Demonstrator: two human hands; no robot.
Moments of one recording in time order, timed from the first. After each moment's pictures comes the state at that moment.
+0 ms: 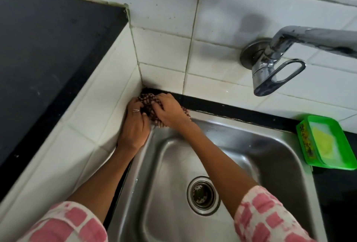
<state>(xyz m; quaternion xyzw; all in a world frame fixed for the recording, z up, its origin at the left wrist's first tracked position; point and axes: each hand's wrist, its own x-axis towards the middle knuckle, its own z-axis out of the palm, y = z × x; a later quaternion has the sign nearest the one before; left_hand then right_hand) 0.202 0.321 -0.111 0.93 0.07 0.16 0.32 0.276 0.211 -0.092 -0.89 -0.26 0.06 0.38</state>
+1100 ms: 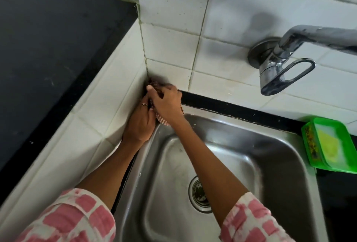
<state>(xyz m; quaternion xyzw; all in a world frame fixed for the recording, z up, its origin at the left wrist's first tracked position) 0.201 0.319 -0.103 0.92 0.04 0.14 0.37 0.260 0.236 -0.067 -0.89 -0.06 0.10 0.44</state>
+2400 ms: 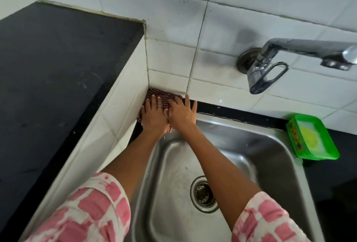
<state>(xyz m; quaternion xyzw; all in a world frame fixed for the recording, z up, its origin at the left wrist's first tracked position) 0.227 0.293 -0.096 0.99 0.11 -0.07 0.10 0.247 0.207 -0.073 -0.98 -0.11 0.09 0.11</state>
